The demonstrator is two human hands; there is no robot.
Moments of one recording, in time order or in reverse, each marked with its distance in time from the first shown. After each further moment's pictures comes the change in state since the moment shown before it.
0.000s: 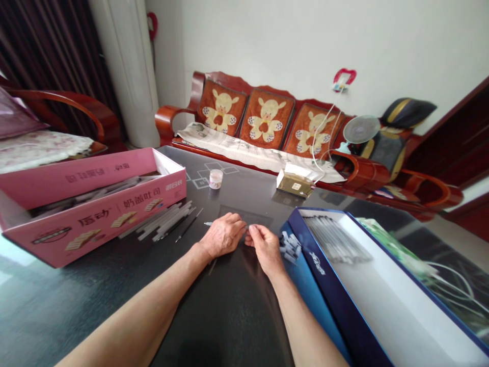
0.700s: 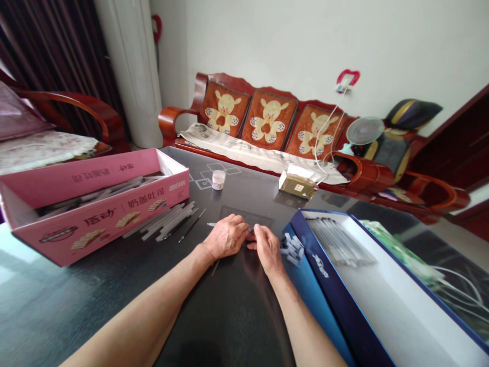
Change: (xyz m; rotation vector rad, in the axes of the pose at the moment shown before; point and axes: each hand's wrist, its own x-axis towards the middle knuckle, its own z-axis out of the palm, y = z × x) left_hand 0.001 0.002 -0.001 -0.003 -0.010 0.011; right_hand -0.001 -0.006 0.000 -0.172 0.029 -0.025
